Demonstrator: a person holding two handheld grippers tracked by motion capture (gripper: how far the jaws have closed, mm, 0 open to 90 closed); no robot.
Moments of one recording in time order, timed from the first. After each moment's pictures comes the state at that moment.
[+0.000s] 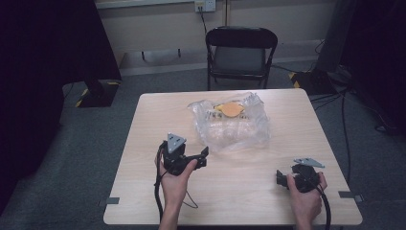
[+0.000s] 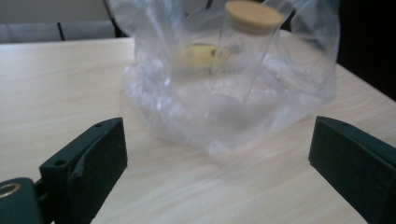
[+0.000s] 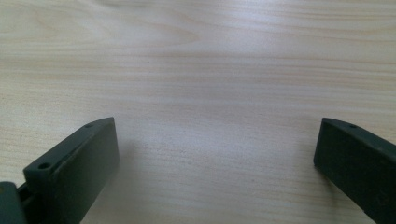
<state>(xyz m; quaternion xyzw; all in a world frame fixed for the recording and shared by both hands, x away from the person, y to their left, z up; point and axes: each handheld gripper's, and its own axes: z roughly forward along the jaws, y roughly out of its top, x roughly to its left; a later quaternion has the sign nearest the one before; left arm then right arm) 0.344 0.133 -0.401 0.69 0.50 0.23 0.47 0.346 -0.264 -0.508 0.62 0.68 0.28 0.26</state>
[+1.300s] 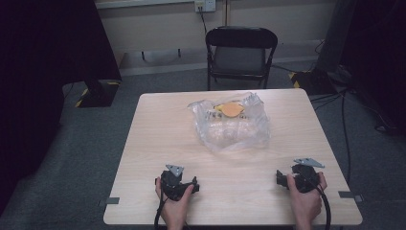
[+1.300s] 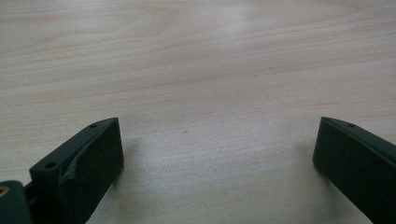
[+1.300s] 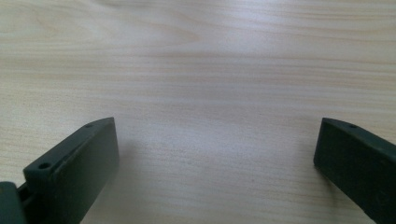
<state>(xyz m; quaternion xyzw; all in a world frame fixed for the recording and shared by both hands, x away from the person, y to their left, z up) 0.330 0.141 -0.509 0.71 0.59 0.24 0.30 0.346 -0.264 -0.508 0.62 0.68 0.28 0.26</state>
